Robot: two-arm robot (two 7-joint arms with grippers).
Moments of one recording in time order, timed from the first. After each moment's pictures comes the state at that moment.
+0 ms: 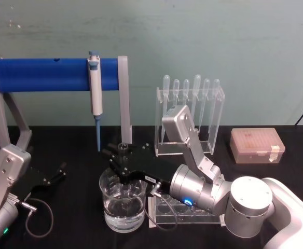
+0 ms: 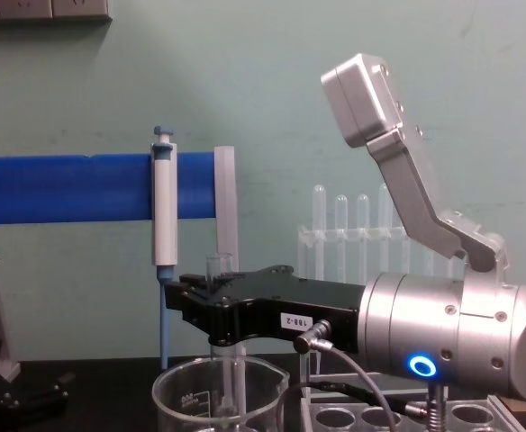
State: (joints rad) left arm -0.20 0.60 0.45 -1.41 -0.25 -0.12 0.03; right arm 0.45 0.24 -0.59 -1.38 0.34 0.03 0.50
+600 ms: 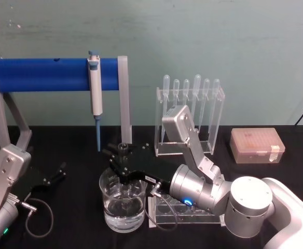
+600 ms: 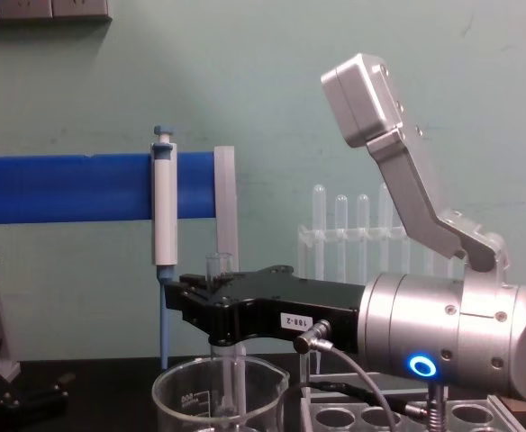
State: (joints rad) left arm -0.20 0.60 0.45 -1.41 -0.25 -0.12 0.03; right arm 0.45 0.24 -0.59 -1.38 0.34 0.03 0.50
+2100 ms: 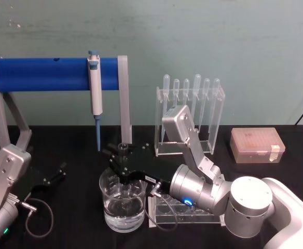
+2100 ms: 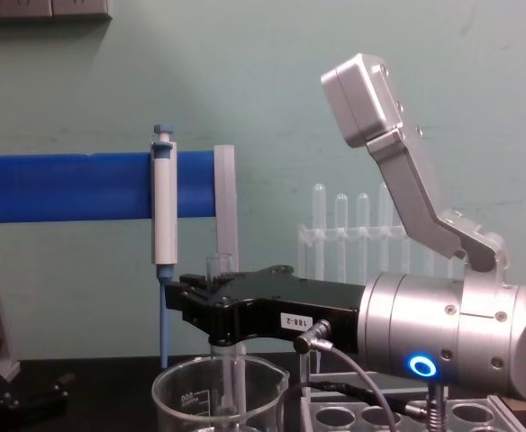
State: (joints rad) left arm -0.20 0.60 0.45 -1.41 -0.25 -0.12 0.03; right arm 0.45 0.24 -0.59 -1.38 0.34 0.03 0.50
